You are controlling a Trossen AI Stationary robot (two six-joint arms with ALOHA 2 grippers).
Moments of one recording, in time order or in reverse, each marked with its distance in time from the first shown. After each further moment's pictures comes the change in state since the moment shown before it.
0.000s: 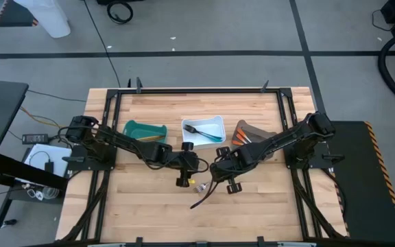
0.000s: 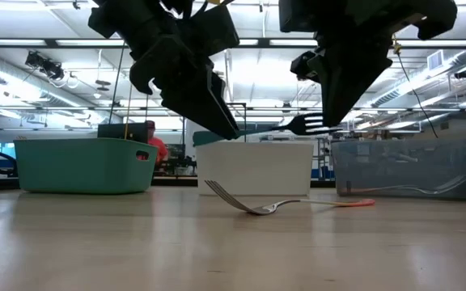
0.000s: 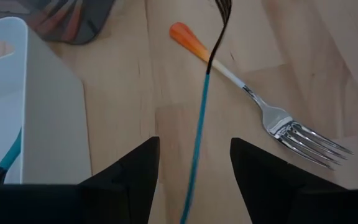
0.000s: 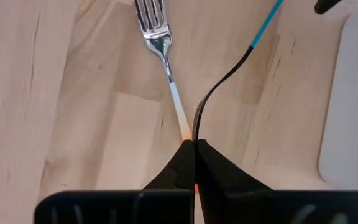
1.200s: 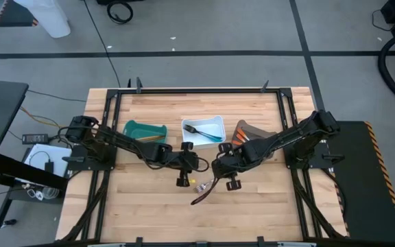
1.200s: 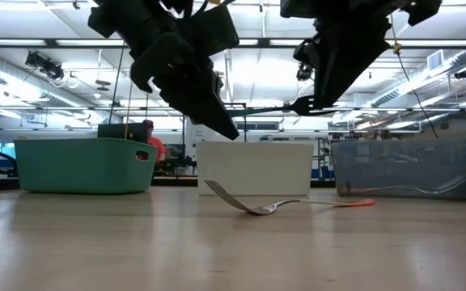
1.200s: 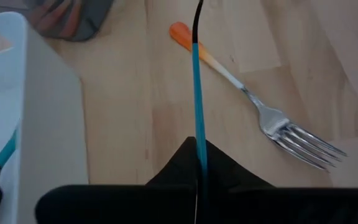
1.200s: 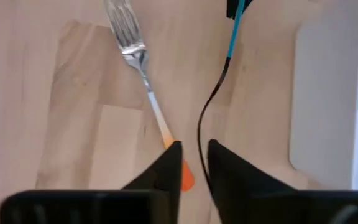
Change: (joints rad) left arm 0.000 0.000 0.000 -0.002 0.001 -0.026; right arm -0.002 -0.056 0.004 -0.006 0.031 0.052
